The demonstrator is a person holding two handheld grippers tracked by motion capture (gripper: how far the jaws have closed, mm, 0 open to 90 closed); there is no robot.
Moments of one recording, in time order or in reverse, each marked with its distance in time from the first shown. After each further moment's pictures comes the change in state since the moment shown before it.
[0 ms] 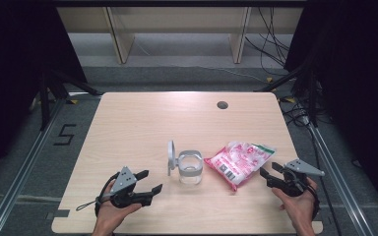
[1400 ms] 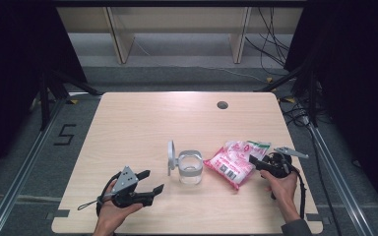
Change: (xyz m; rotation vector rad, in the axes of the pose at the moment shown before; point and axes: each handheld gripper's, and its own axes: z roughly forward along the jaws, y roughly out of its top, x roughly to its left) left arm -0.001 0.001 0.002 0.006 -0.013 0.011; right arm -0.020 0.009 0.068 0.037 0.054 0.184
